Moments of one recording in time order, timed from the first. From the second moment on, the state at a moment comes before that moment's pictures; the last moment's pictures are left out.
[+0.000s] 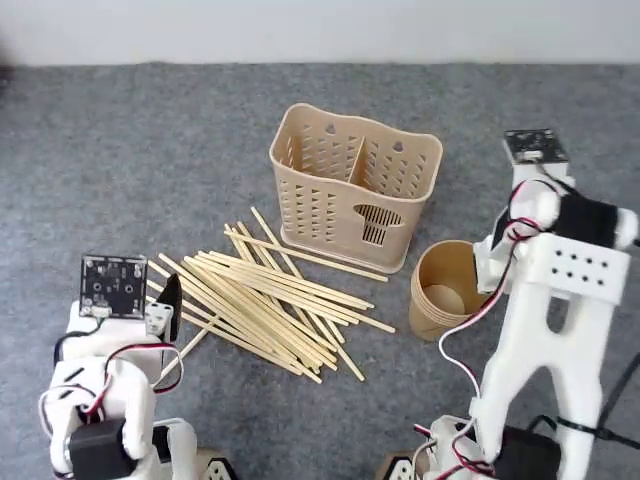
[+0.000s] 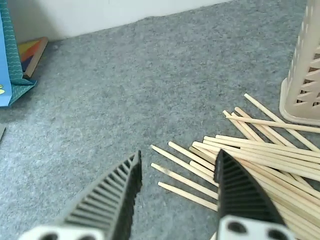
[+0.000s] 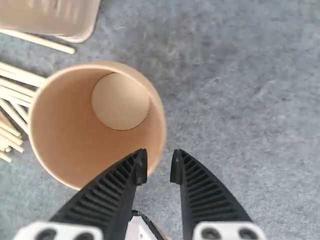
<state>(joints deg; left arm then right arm) -15.7 -93.2 67.4 71.3 -8.3 12.7 -19.6 8.4 99.6 16.4</state>
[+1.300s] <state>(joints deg) -15.7 -103.3 88.7 71.2 -8.5 14.3 -20.0 -2.9 100.5 16.3</state>
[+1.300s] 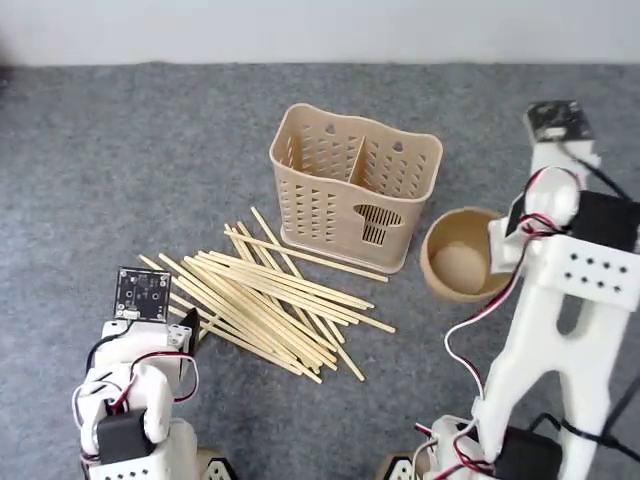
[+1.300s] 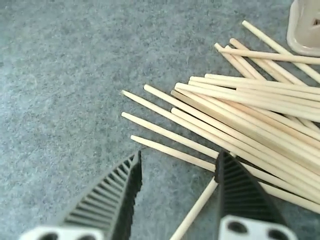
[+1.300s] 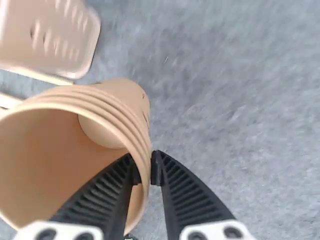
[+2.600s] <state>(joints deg) -15.7 -103.3 88.7 71.2 -8.5 -4.7 -5.1 -38.7 100.6 2.1</state>
